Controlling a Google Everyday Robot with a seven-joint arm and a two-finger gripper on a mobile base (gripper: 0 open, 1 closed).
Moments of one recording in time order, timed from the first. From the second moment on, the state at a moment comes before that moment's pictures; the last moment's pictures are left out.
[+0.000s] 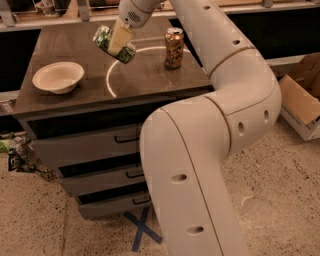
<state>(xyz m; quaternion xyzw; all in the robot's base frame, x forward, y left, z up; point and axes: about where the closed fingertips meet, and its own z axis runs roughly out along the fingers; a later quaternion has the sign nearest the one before) 0.793 0.109 0.945 -0.65 0.67 0.10 0.35</state>
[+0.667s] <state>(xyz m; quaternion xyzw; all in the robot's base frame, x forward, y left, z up) 0.770 0.096 0.909 -0.71 0.66 0.05 0.26</state>
